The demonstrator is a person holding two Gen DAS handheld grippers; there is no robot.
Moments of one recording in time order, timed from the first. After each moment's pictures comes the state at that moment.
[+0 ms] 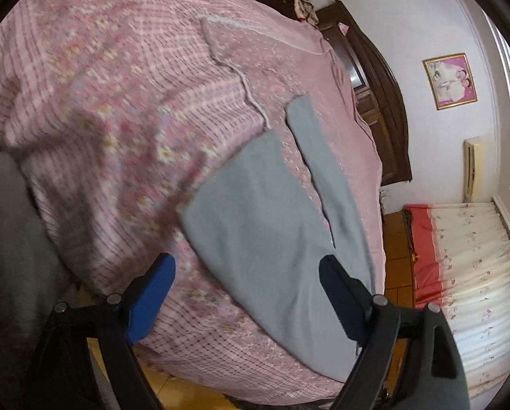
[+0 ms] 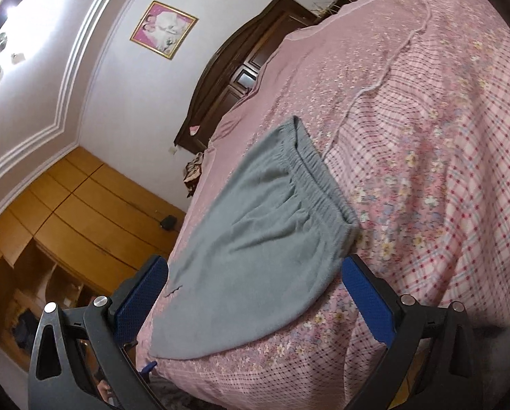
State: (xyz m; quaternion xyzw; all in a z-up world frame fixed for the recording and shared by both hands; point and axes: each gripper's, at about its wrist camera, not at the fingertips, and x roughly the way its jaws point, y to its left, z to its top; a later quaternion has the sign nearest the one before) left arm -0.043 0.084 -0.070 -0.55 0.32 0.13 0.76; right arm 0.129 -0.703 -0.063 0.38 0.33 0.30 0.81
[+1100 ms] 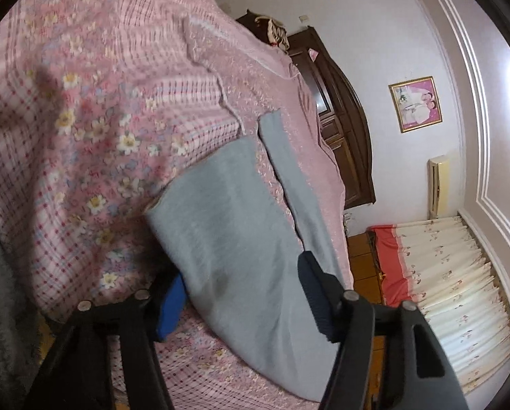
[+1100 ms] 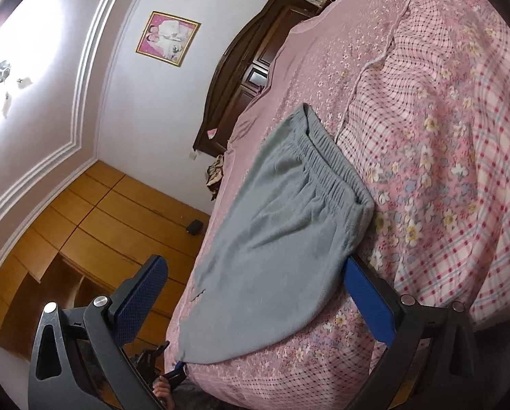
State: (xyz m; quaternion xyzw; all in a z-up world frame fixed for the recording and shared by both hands) left arm -0.026 0.072 -0.106 -0.58 0.21 0.08 0.78; right arm 0.128 -0.704 -0.094 0.44 0.32 0.33 0.77
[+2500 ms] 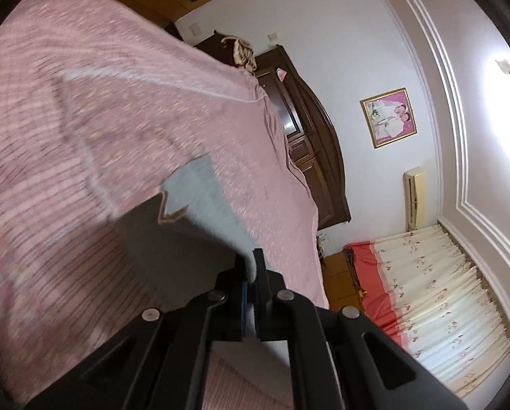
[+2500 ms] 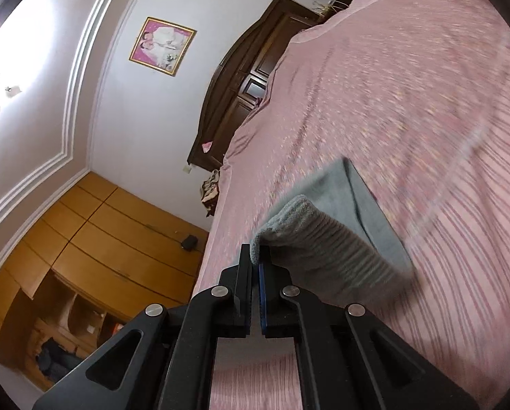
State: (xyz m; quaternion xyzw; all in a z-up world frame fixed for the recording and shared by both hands) left arm 0.077 0.097 -0.022 -0.55 0.14 0.08 0.82; right arm 0.256 -0.667 -0.044 0.44 0.31 0.32 0.78
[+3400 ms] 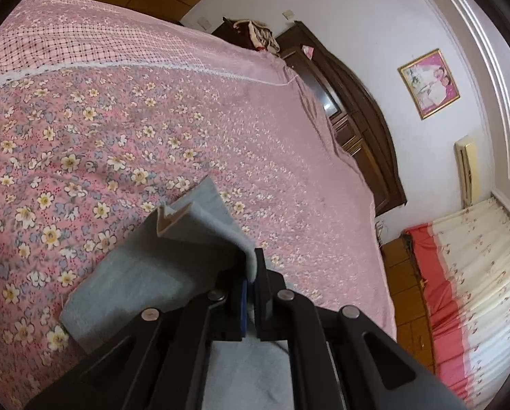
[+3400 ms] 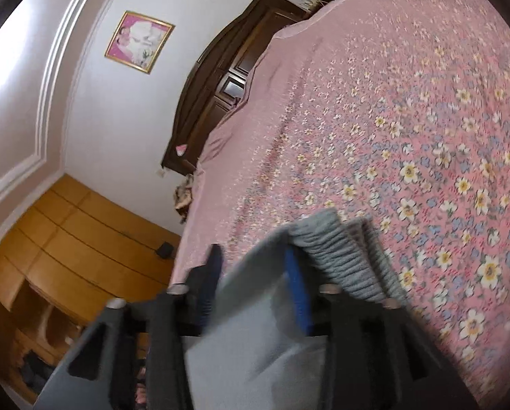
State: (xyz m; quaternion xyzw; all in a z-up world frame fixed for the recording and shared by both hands) left arm 0.264 0.139 -0.075 -0.48 0.24 0.15 0.83; right arm 0.367 -0.614 -0.073 0.44 0.33 0.28 0.79
